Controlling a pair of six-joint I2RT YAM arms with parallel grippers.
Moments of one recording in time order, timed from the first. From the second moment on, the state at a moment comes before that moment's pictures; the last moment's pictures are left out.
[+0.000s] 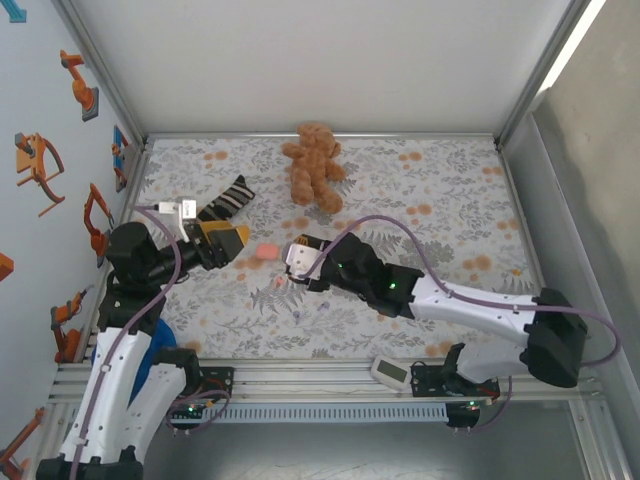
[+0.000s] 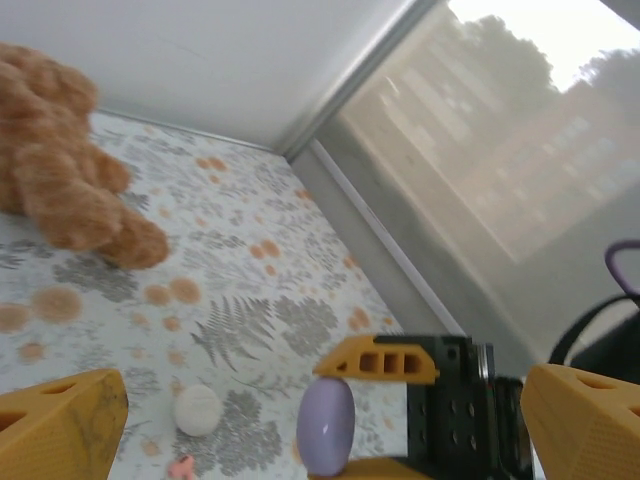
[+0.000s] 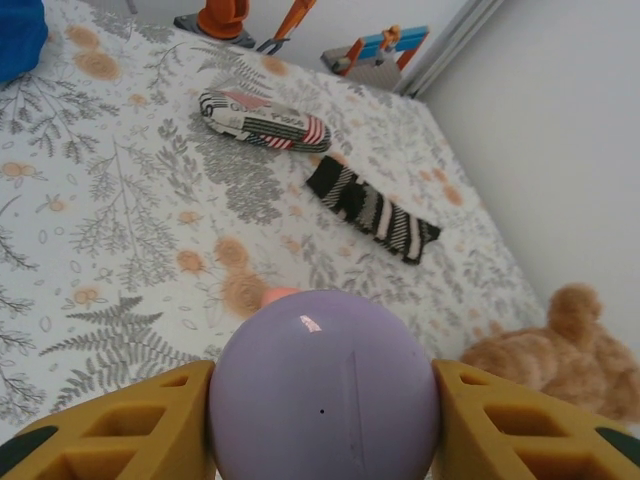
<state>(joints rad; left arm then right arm) -0.17 0.66 0.73 -0.28 0.82 -0.55 1.09 1.27 0.87 0.03 0.07 -0.55</state>
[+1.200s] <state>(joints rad) -0.61 0.91 0.71 0.00 0.83 -0.59 1.08 1.06 0.88 -0.12 0.07 -0.73</state>
